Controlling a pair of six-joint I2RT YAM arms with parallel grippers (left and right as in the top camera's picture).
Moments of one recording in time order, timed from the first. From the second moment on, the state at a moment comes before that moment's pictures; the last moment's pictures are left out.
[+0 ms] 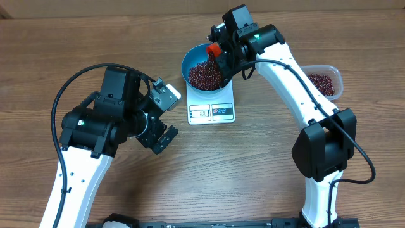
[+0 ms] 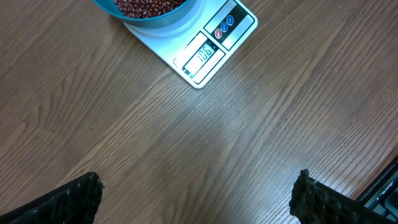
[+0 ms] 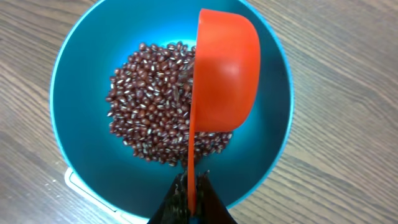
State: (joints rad) left arm -0.27 1.25 1.37 -1.22 0.21 0.47; right arm 0.42 2.11 1.99 -1.03 -0.11 -0.16
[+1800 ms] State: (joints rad) left arm -0.27 1.25 1.37 -1.22 0.21 0.47; right arm 0.52 1.80 1.99 -1.29 0.11 0.06
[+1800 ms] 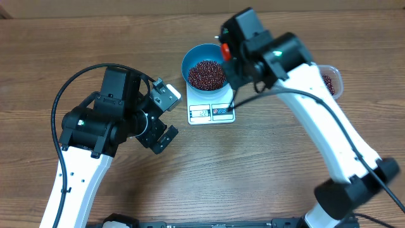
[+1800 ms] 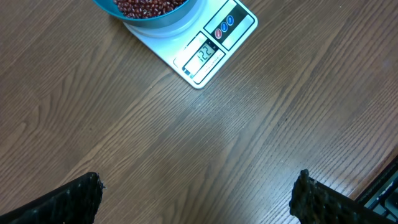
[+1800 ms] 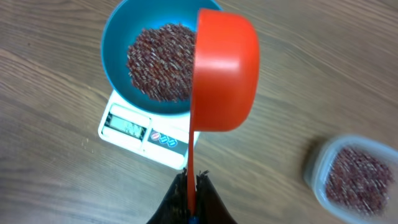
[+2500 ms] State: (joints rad) left arm -0.27 1.25 1.37 -1.22 0.21 0.47; right arm 0.04 1.73 1.85 -1.35 0.13 0.07
